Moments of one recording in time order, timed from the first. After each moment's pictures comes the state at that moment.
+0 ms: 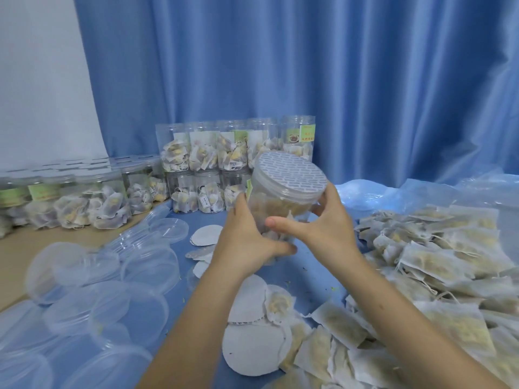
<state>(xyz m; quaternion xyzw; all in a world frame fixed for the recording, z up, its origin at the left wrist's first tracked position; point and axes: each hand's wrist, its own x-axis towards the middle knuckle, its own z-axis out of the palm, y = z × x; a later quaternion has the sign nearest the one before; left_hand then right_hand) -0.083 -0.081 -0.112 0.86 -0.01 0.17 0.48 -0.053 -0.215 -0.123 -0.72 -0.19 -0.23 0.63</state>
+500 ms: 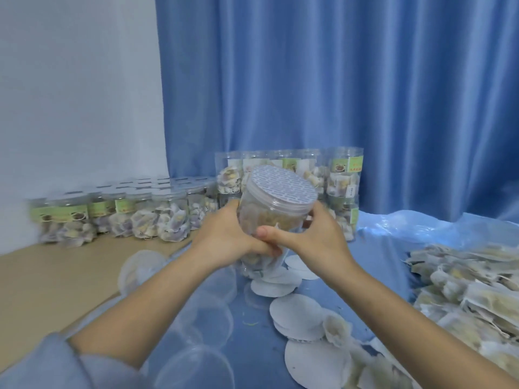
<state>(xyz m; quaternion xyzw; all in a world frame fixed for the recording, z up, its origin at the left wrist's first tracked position) -0.136 0.026 -0.055 0.90 0.02 0.23 0.38 -0.094 -0.127 -0.079 -0.71 -0.29 -0.18 0.62</state>
